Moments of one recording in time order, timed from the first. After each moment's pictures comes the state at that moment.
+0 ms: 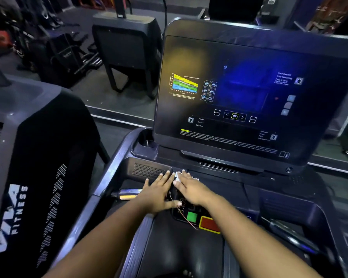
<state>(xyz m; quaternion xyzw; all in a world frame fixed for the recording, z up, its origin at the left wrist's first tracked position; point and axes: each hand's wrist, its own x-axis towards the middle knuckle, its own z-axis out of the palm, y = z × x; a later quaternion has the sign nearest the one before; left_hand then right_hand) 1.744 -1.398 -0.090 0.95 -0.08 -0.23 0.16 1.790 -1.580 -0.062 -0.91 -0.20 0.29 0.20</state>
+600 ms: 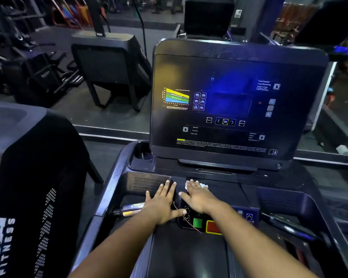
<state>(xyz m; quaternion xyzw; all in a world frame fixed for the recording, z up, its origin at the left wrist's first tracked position) 1.745 -1.402 -0.078 0.95 -0.08 -0.27 0.14 1.778 -1.583 -0.057 -0.94 -0.12 0.29 0.12</state>
